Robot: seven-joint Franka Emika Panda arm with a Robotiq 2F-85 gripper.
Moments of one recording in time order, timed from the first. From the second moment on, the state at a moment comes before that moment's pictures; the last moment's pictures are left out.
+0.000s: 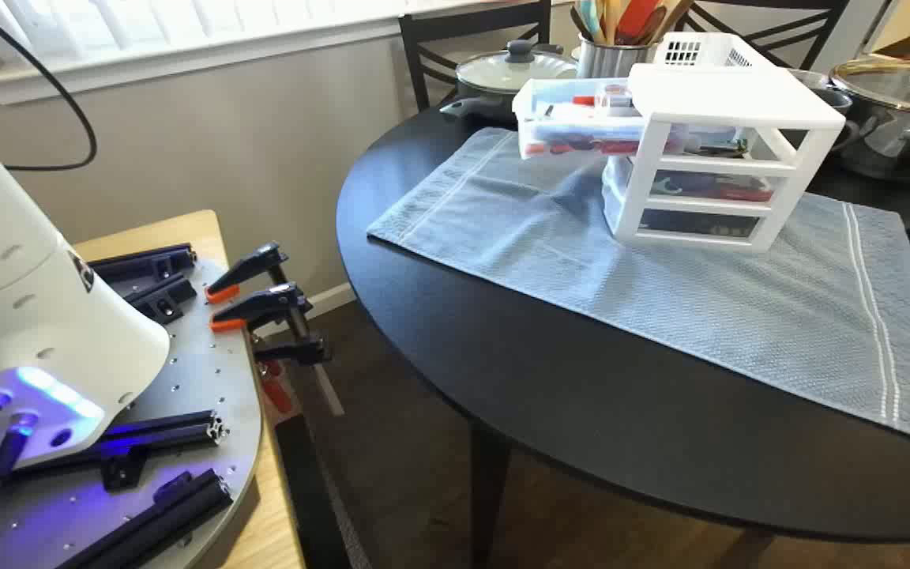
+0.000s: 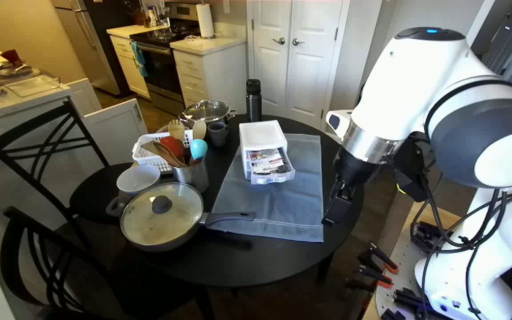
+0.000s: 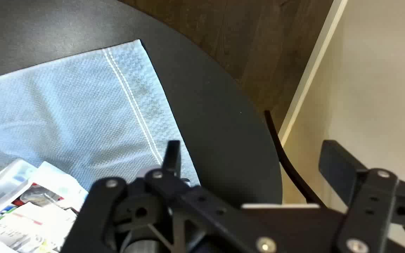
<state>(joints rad) 0.30 -0.77 0.29 -2.72 0.23 2.13 0.17</state>
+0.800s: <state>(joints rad) 0.34 -0.62 0.27 -2.72 0.24 2.16 0.07</state>
